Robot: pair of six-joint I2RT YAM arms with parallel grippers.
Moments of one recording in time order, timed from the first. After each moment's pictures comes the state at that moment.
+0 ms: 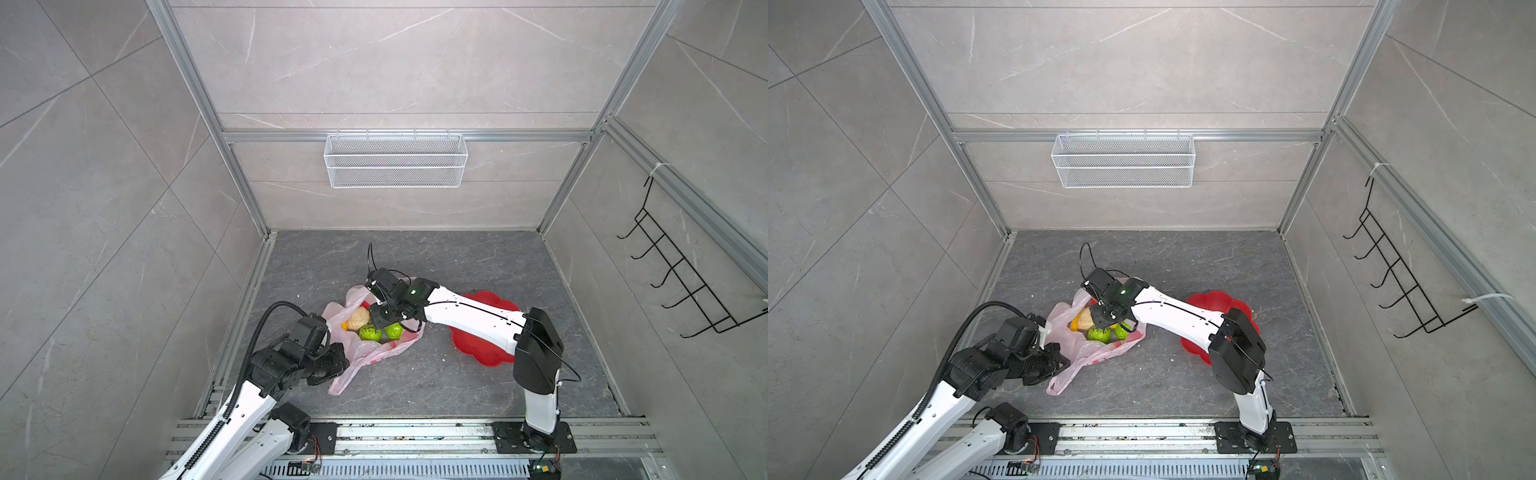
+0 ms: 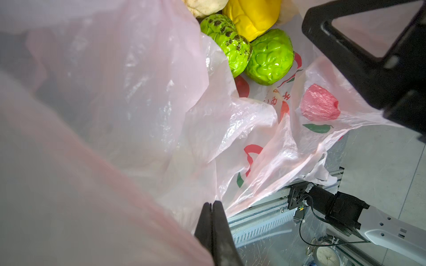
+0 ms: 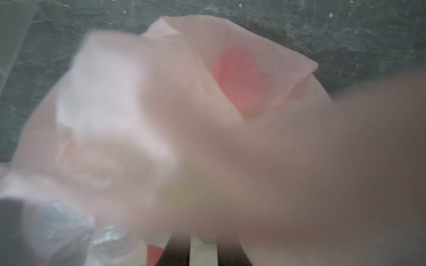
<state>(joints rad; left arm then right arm) -0.54 0.74 0.73 -1.03 0.27 -0.82 0.95 1.97 1.68 -0.78 0.08 0.45</state>
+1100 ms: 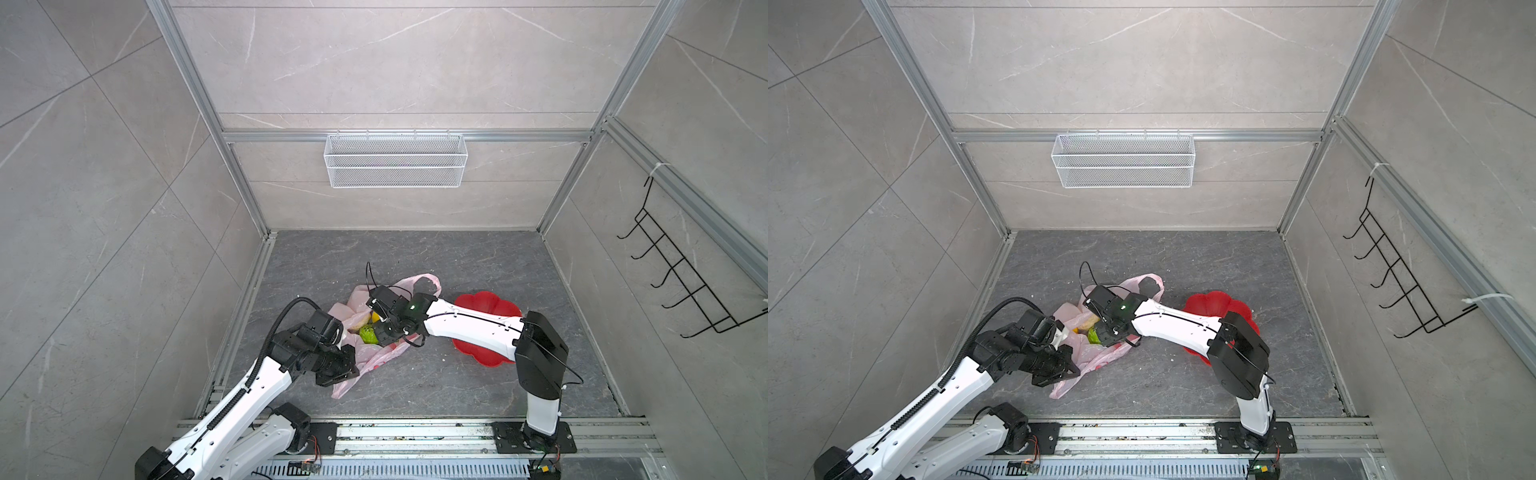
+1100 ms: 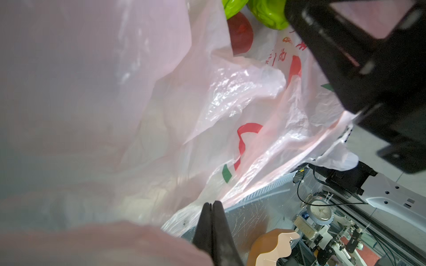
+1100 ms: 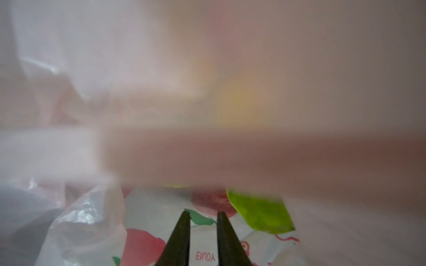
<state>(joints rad) -0.56 0.89 0.77 -1.08 0.43 -0.76 1.02 1.92 1.53 -0.74 0.05 0.44</state>
